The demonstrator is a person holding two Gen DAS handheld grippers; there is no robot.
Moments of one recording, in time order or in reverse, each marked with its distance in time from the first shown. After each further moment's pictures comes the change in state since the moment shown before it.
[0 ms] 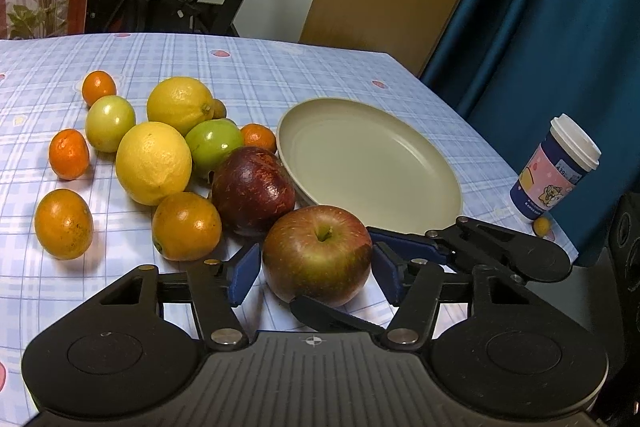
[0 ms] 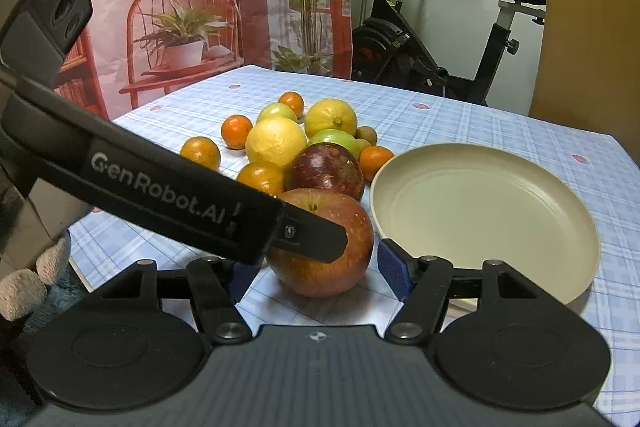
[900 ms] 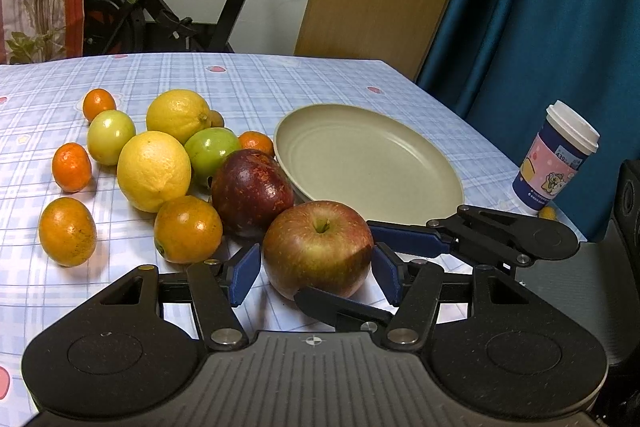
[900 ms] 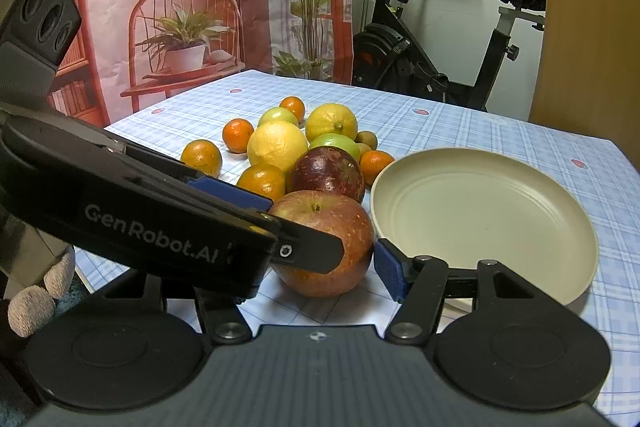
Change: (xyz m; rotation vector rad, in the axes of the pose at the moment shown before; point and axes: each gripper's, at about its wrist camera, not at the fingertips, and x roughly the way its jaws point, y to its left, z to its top) left arm -0.003 -0.005 -0.011 0.065 -0.051 0.019; right arm -0.003 0.002 0.000 -0.006 -0.017 0.000
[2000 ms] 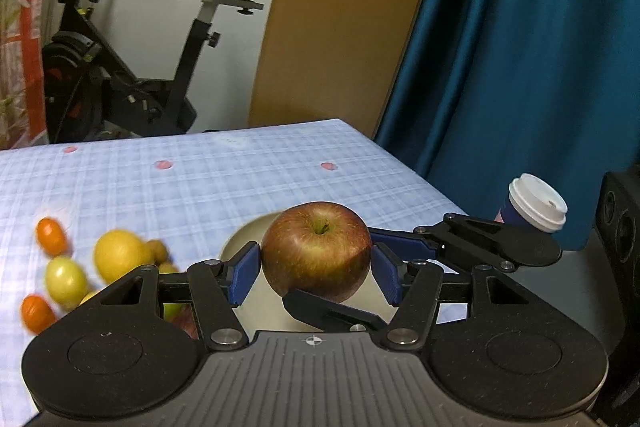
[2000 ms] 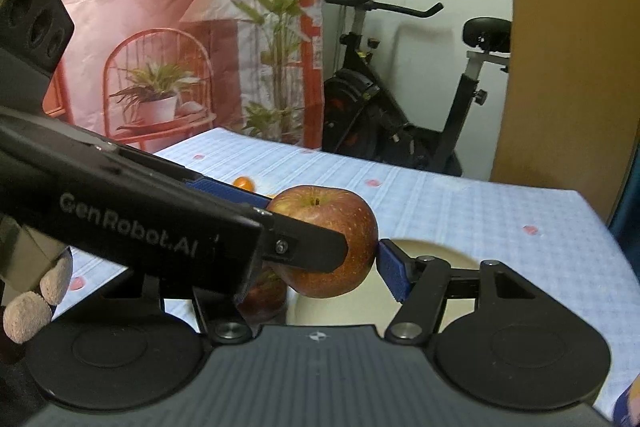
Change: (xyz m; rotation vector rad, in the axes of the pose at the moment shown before) left arm 0.007 -0.036 0.093 0.086 -0.091 -0.081; right arm -0.024 -0.046 0.063 0.020 -0.112 -0.074
